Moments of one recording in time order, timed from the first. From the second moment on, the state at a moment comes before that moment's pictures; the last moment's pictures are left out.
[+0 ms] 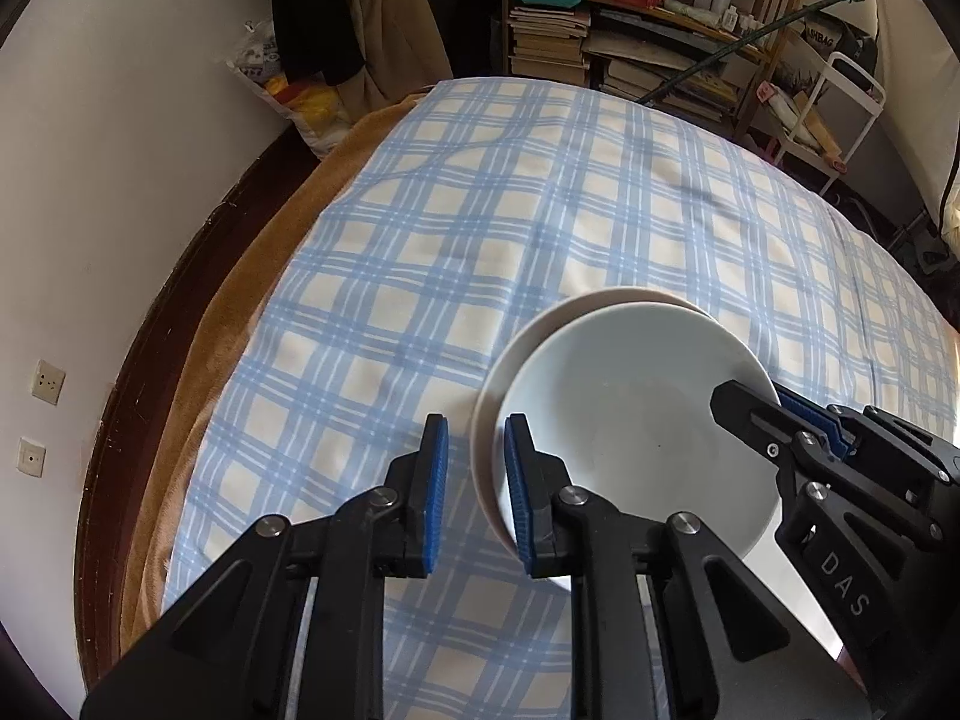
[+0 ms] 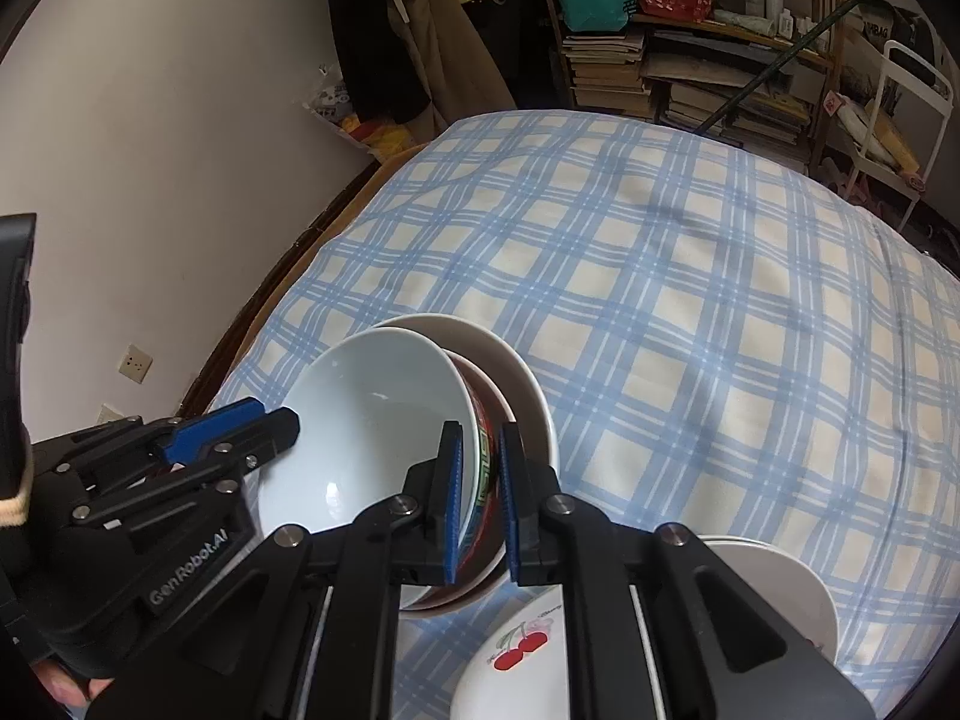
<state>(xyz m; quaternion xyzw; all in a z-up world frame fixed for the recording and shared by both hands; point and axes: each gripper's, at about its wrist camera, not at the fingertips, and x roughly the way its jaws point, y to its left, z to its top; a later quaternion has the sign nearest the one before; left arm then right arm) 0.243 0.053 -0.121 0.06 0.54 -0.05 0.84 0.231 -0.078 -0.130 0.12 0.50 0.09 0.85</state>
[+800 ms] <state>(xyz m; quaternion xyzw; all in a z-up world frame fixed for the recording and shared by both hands) 0.253 0.092 -0.129 0.04 0.56 0.01 0.83 0.218 -0.120 -0.117 0.11 0.51 0.04 0.85</state>
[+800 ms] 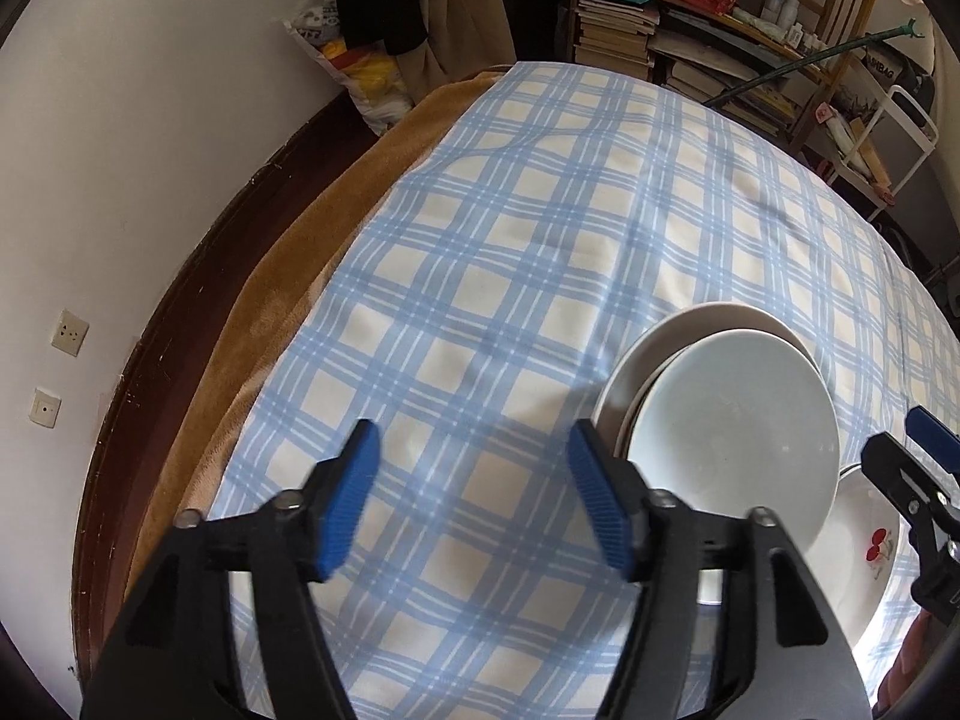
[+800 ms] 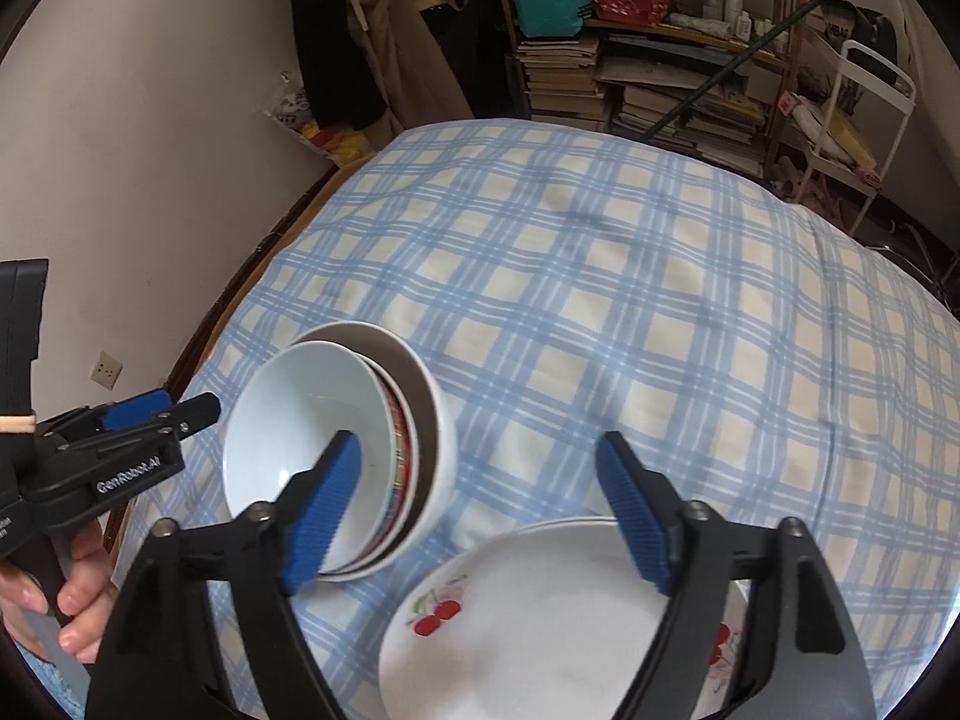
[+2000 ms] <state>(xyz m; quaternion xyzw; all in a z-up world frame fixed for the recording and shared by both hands) 0.260 0.104 -0.150 -0.01 0.60 -0.03 0.80 0.227 -0.136 -0.149 0.15 0.55 0.03 0.82</state>
